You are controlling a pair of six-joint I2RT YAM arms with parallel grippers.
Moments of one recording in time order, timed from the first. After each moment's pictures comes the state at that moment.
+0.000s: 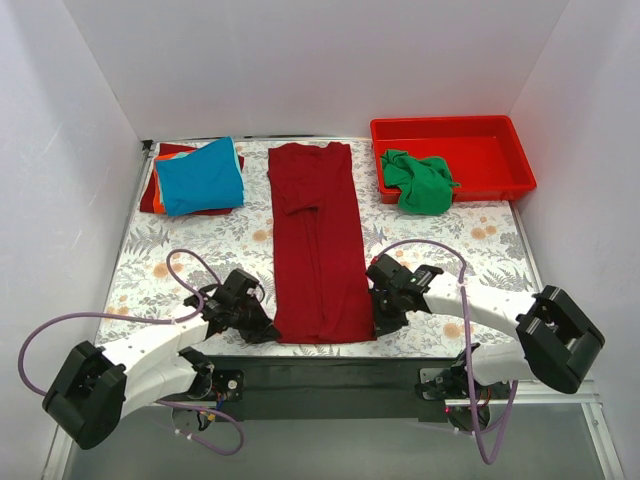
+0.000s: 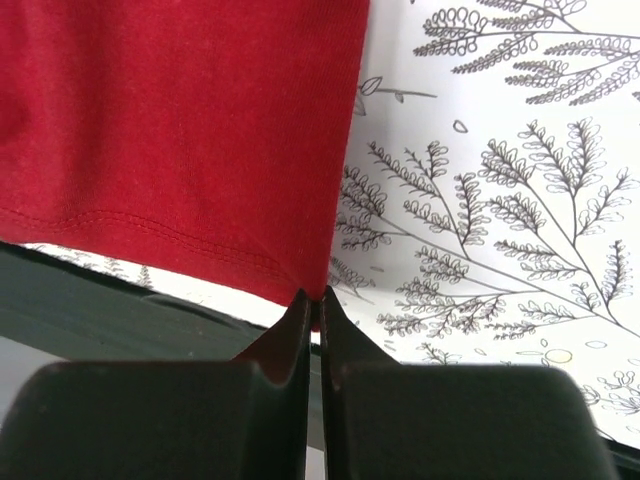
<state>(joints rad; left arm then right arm) -0.63 1.01 0.37 -0.47 0.22 -1.21 0.86 1.32 0.66 -0.62 -0.13 0.73</state>
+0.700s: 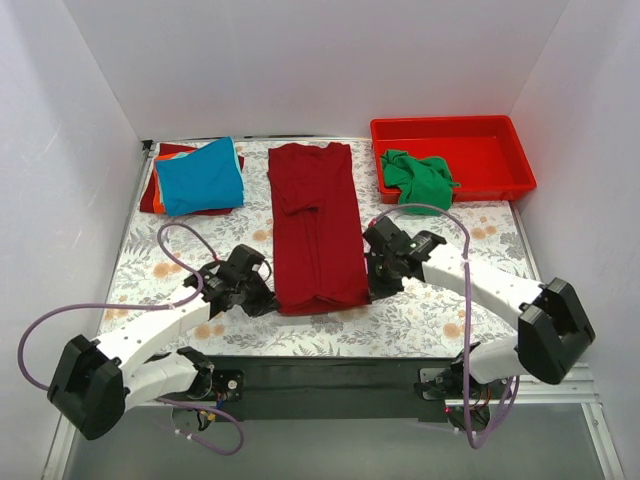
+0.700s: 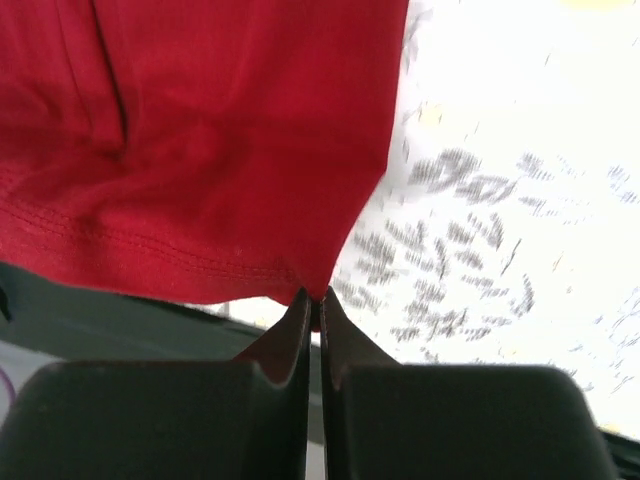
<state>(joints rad) -0.63 1.05 0.61 -0.61 0.02 -1.22 0.78 1.36 0.95 -0.78 -0.07 0.66</state>
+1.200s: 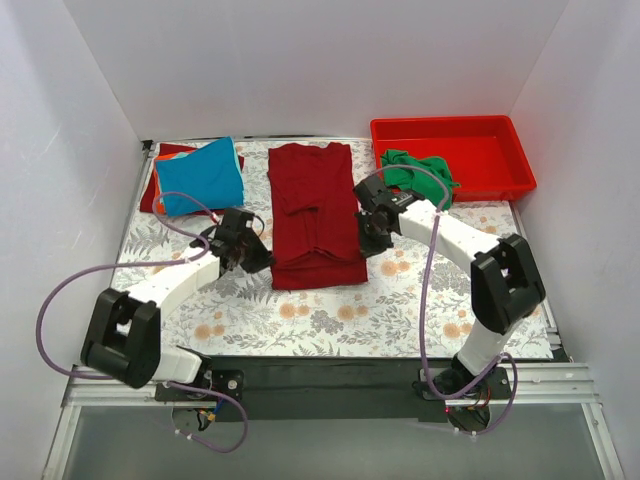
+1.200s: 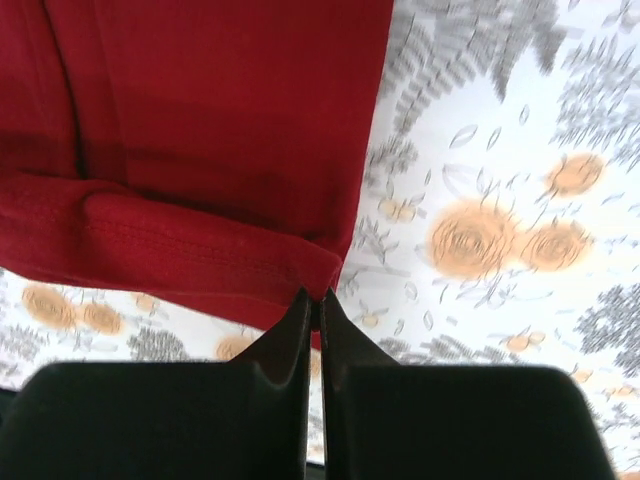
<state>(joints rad) -0.40 1.35 0.78 -0.37 0.02 -0.98 0.63 1.70 1.30 -0.79 0.01 0.48</state>
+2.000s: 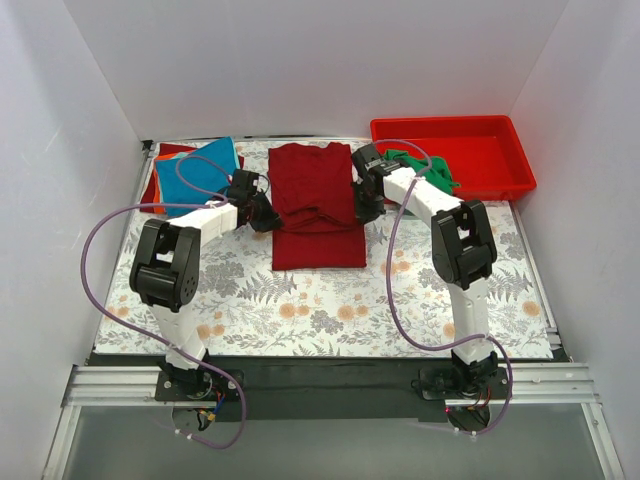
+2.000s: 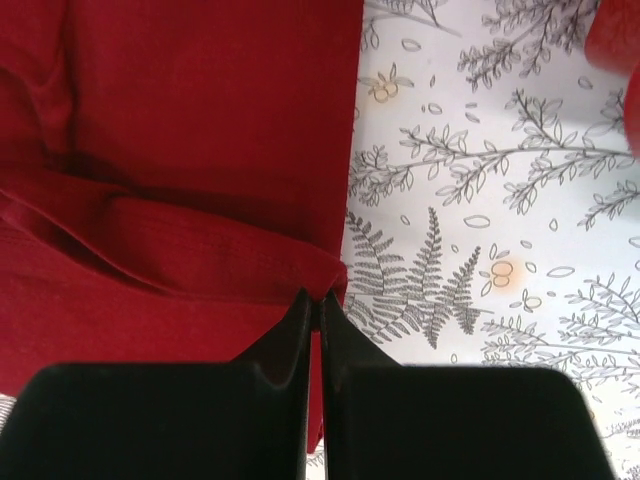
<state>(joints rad) -0.27 1.88 1.19 -0.21 0.16 -0.78 0.49 2.13 1.75 -0.80 0.00 0.36</state>
